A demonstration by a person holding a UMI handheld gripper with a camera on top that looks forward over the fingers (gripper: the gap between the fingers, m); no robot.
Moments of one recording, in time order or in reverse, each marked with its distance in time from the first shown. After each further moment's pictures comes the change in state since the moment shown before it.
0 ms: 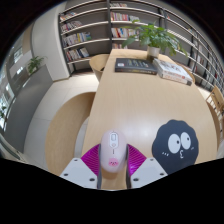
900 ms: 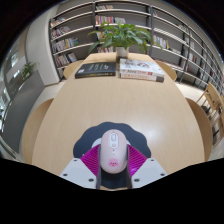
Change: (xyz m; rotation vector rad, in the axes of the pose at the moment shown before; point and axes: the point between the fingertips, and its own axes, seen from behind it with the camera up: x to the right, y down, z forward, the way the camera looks) arm 0.223 -0.003 -0.022 0.036 0.047 0.017
